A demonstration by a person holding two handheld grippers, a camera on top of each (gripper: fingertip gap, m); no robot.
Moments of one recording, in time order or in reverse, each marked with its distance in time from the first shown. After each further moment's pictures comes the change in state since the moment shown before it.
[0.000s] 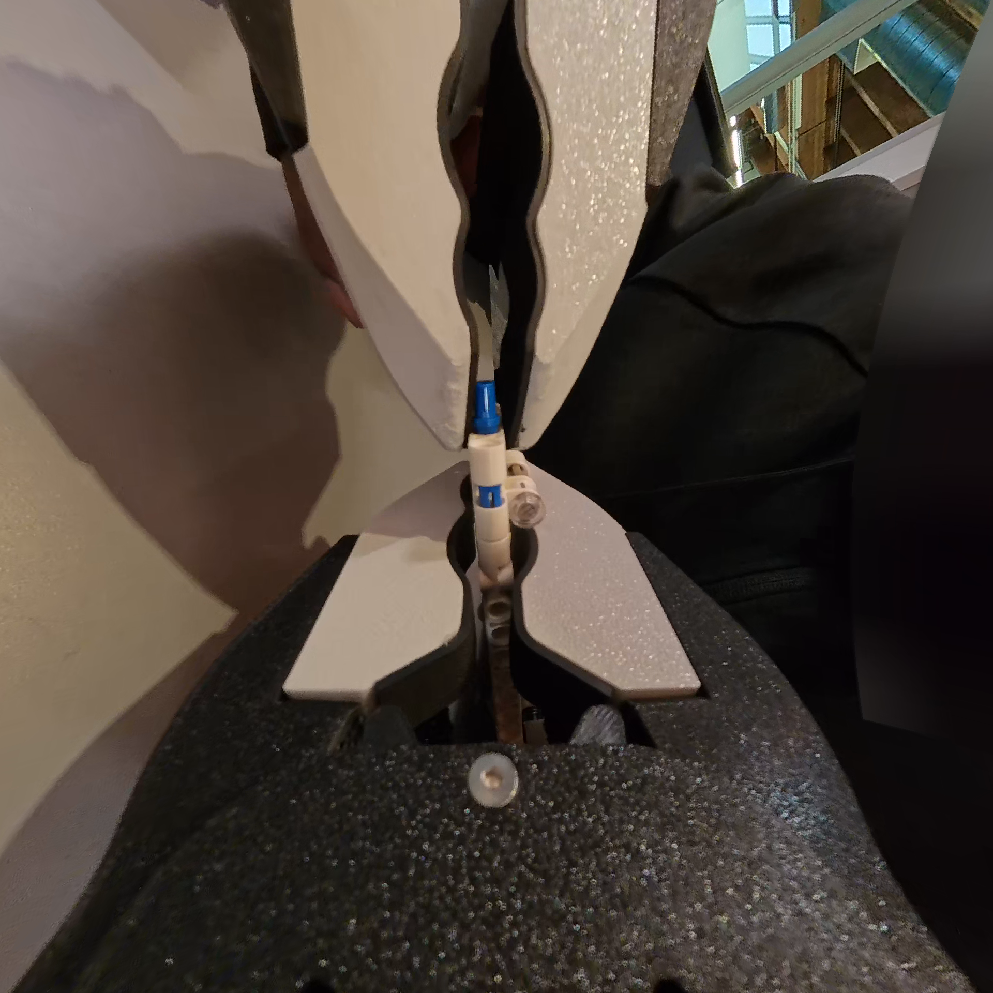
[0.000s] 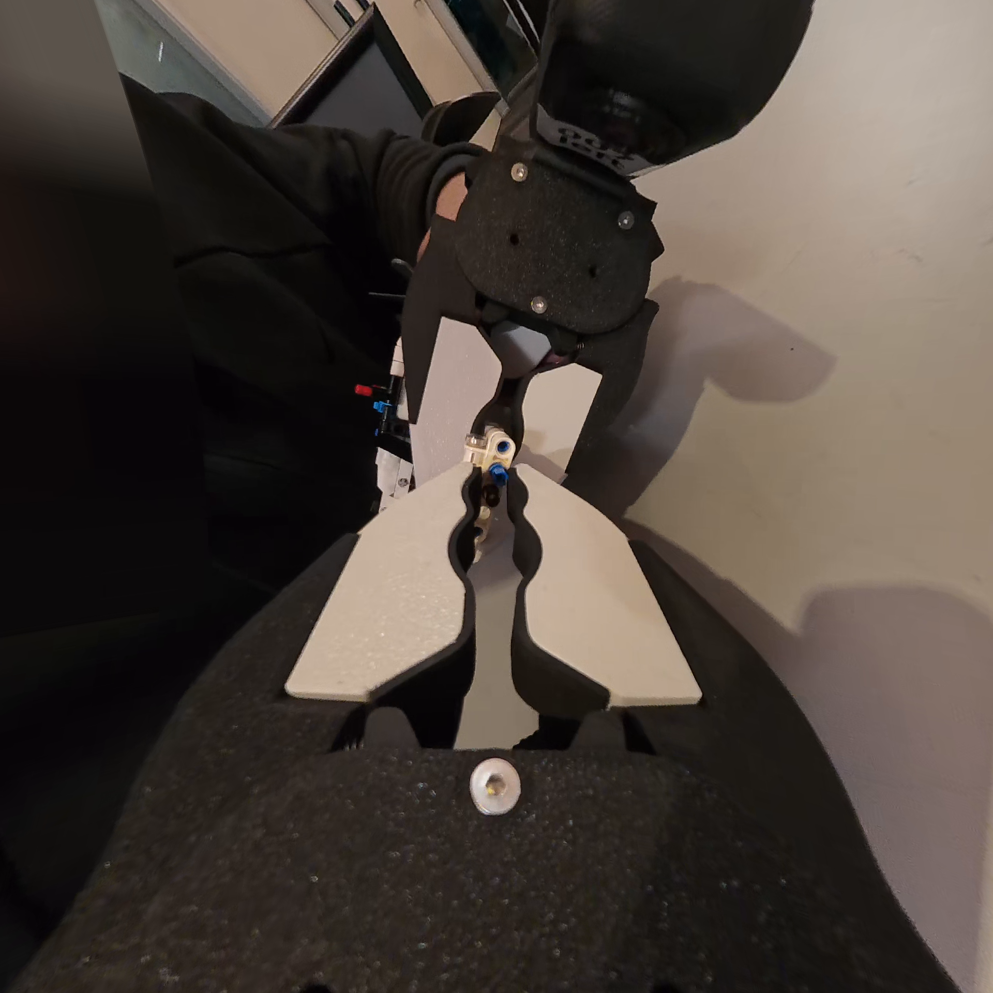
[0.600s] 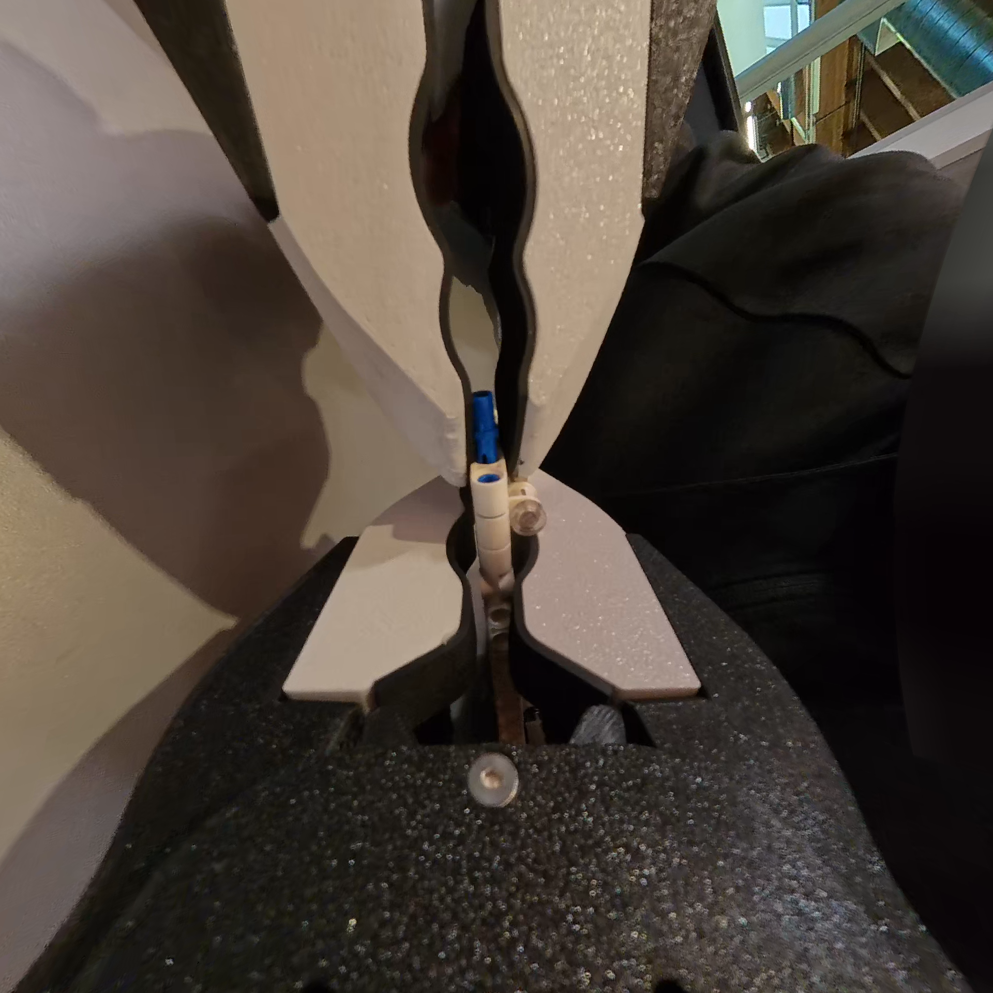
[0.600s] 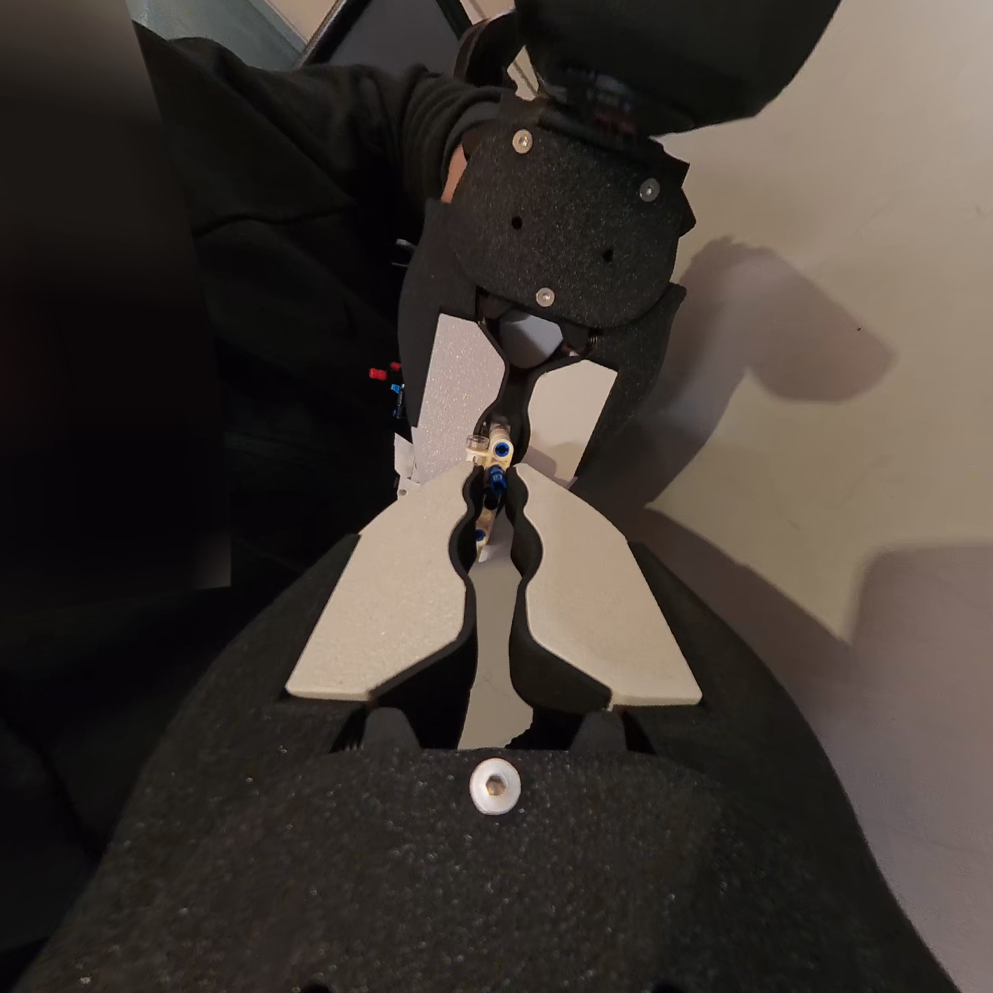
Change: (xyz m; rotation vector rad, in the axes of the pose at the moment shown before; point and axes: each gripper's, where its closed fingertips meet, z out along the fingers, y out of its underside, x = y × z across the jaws) left arm -0.001 0.002 0.002 -0.013 -0.017 0.009; right arm -0.003 0.004 0.007 -0.107 -0.096 0.029
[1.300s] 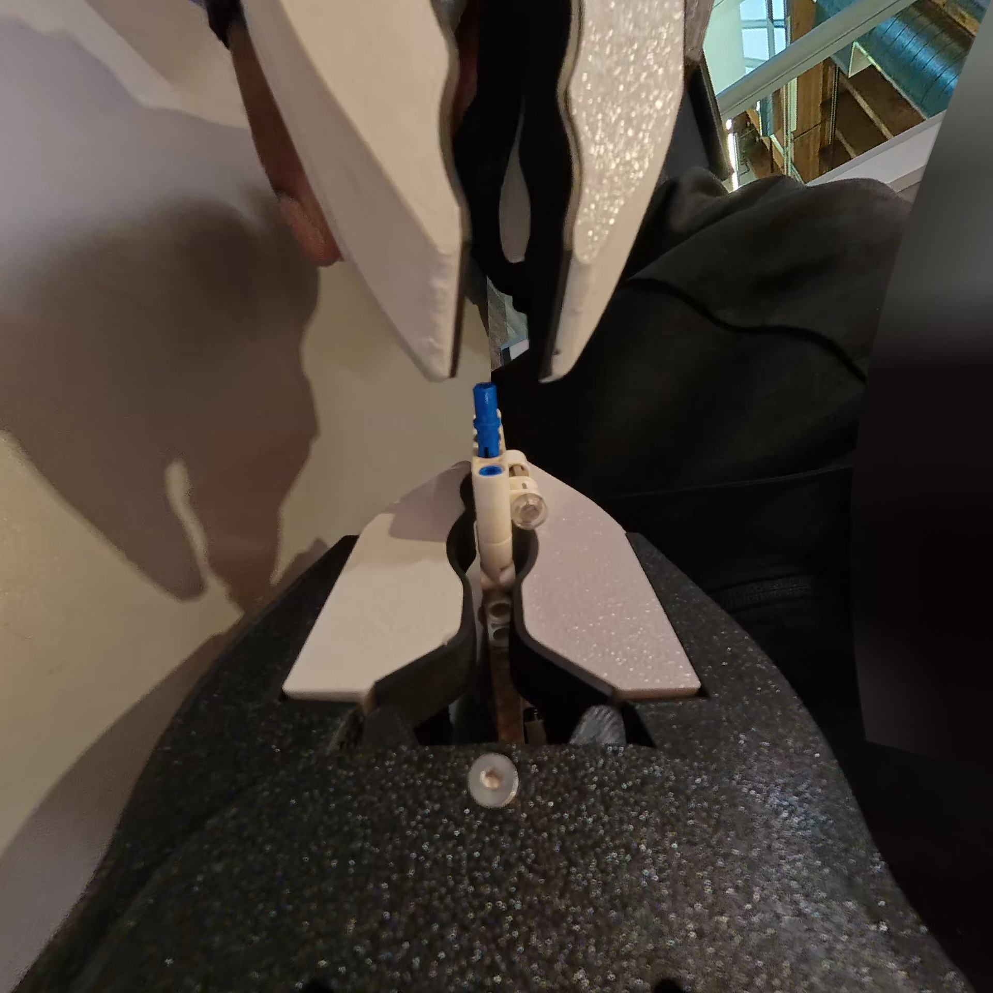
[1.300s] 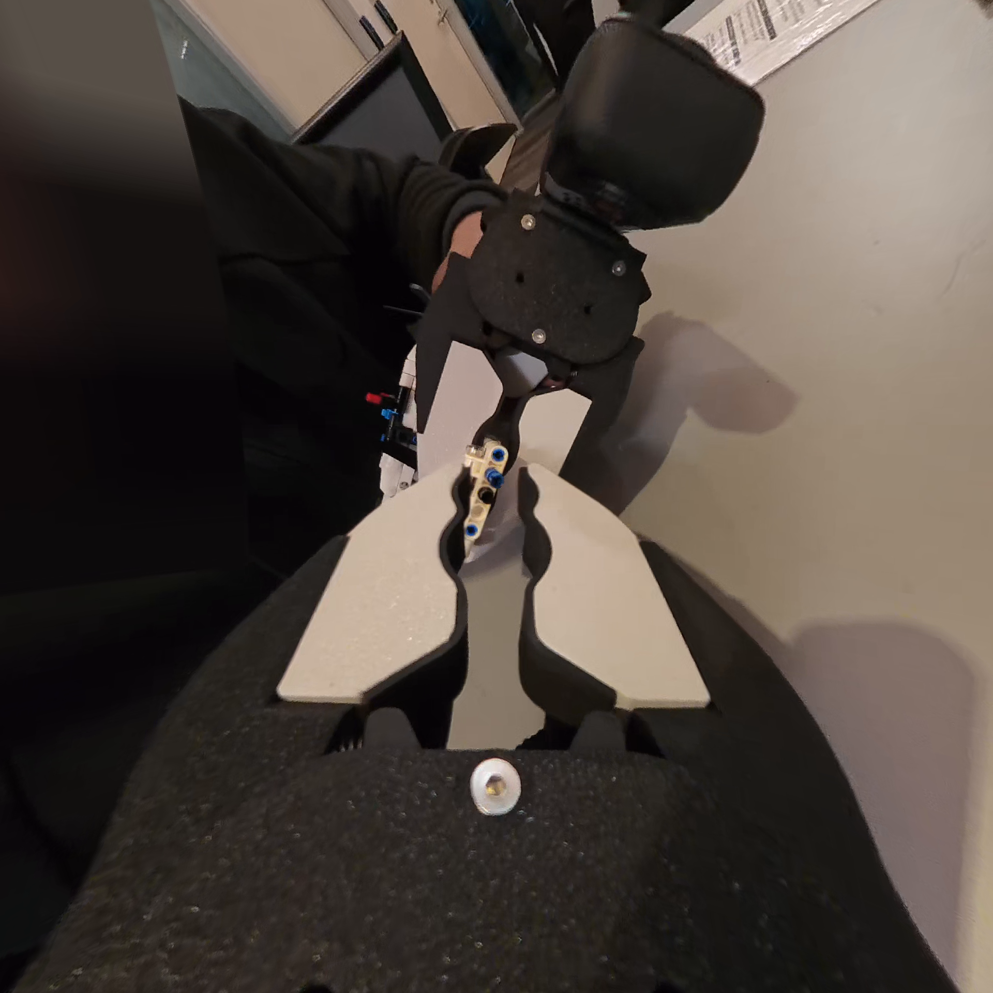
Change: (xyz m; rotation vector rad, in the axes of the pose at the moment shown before) left arm 0.002 -0.003 0.000 0.018 0.022 -0.007; right arm 0.000 -0.012 -0.025 0.126 0.082 -0.087
